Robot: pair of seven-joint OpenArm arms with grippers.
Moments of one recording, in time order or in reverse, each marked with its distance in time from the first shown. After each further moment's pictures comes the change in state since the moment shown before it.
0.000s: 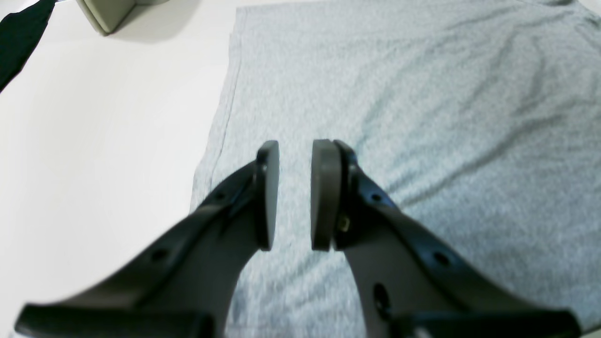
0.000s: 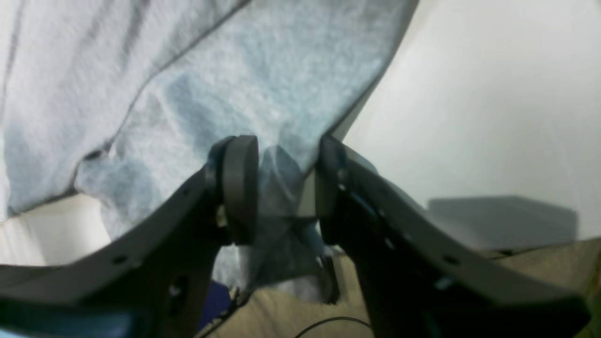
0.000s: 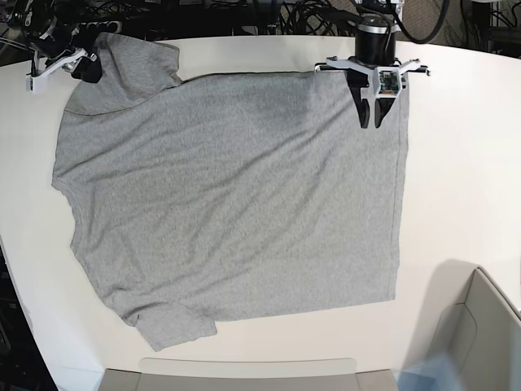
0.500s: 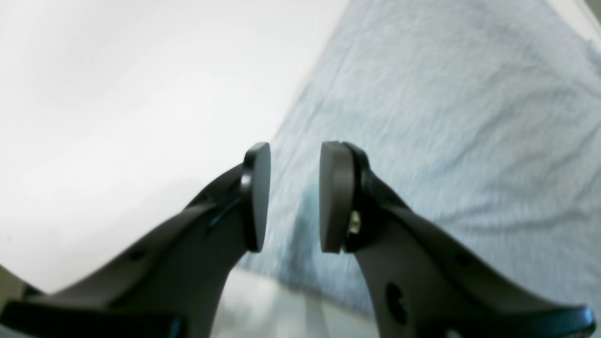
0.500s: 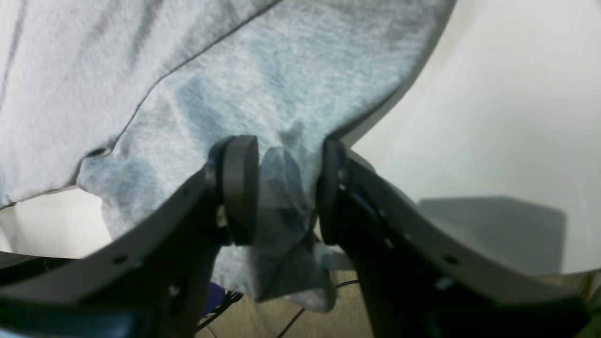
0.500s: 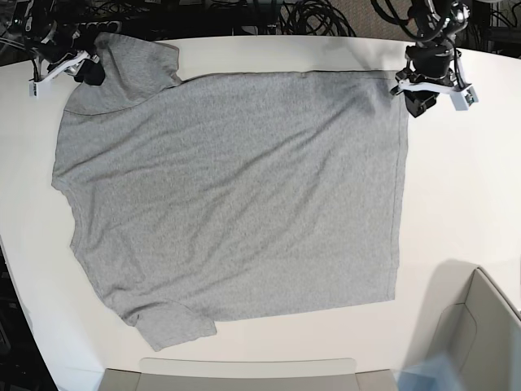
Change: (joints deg) left arm -9.1 -2.6 -25.6 -1.7 -37.4 0.6 34.3; right arm -0.3 2.6 -3.3 -0.2 0.0 0.0 0.8
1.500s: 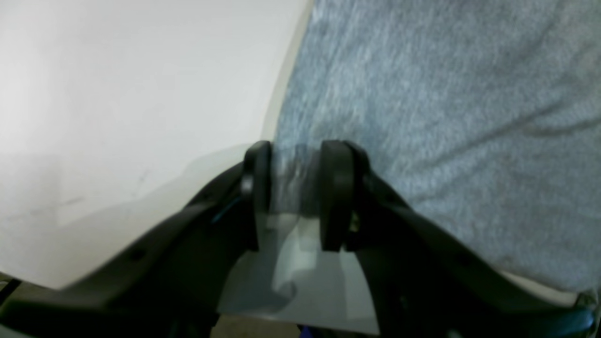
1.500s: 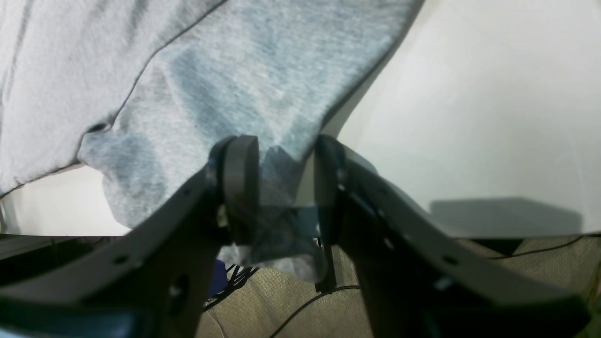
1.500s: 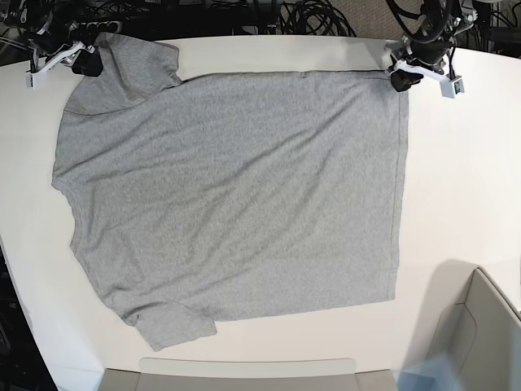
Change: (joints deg) left arm 3.0 -6.2 -0.9 -13.5 -9.0 -11.8 4.0; right arm -2.7 1.5 0.0 -2.5 2.6 1.5 1.3
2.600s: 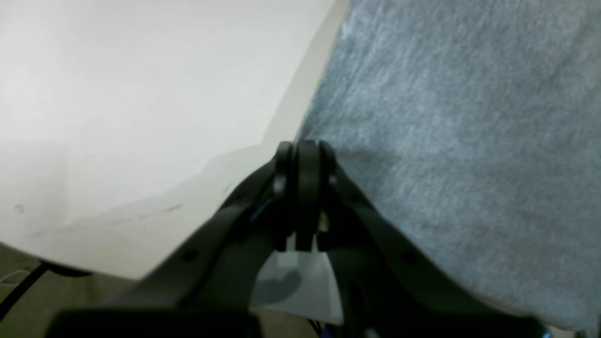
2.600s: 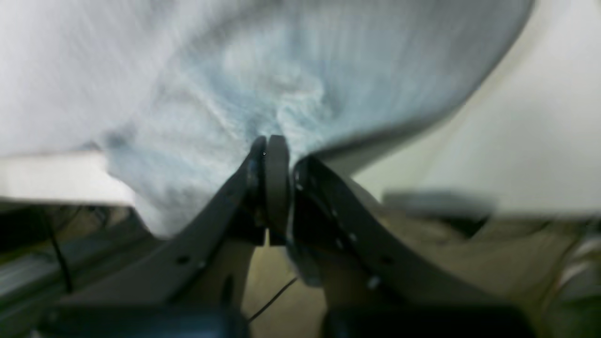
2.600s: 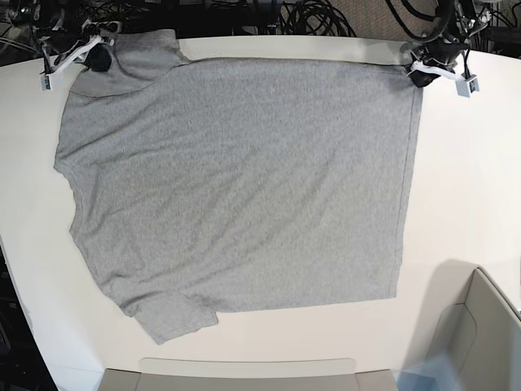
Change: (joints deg) left arm -1.4 -3.3 -3.9 -1.4 -1.0 0.2 1.8; right arm -2.4 -3.0 -0.5 15.7 -5.7 -1.9 -4.3
